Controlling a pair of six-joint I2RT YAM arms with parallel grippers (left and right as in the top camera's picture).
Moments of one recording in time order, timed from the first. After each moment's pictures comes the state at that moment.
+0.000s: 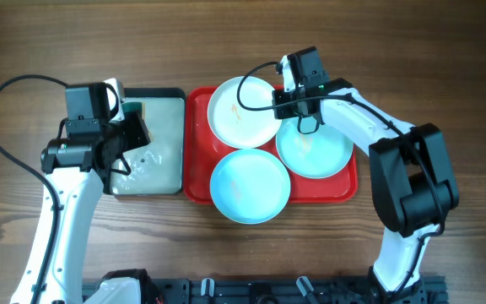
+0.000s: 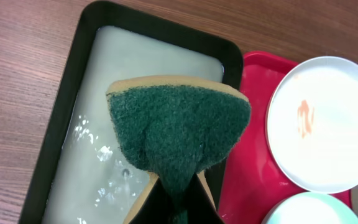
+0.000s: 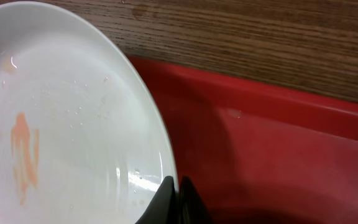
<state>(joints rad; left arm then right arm) 0.05 1.28 1.00 -0.70 0.10 -0.24 0.36 2.03 1.33 -0.38 -0.16 0.18</state>
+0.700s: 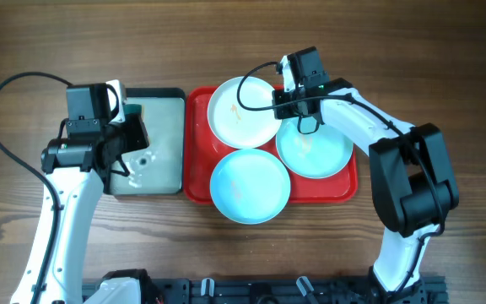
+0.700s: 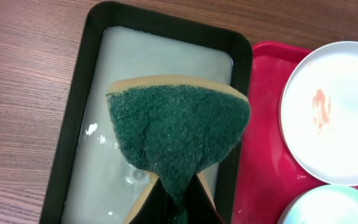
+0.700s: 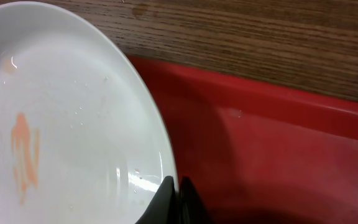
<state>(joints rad) 0.05 1.28 1.00 -0.72 0.07 -0.18 0.36 2.03 1.33 -0.38 -0.16 0.18</state>
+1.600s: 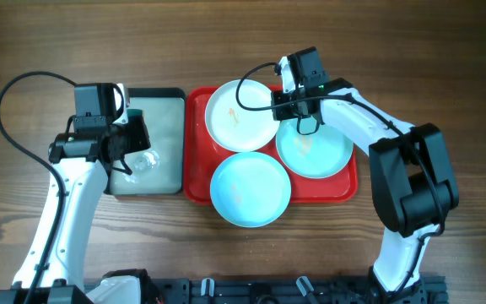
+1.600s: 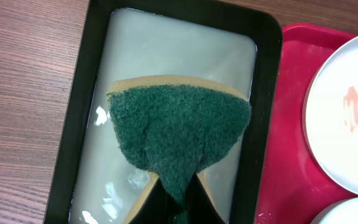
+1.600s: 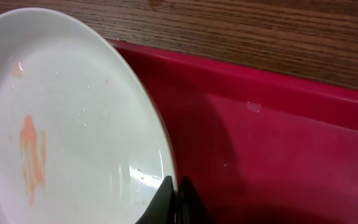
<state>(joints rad) 0.04 1.35 0.98 -0.70 0.02 -0.17 0.36 2.03 1.33 -0.38 -0.21 0.18</state>
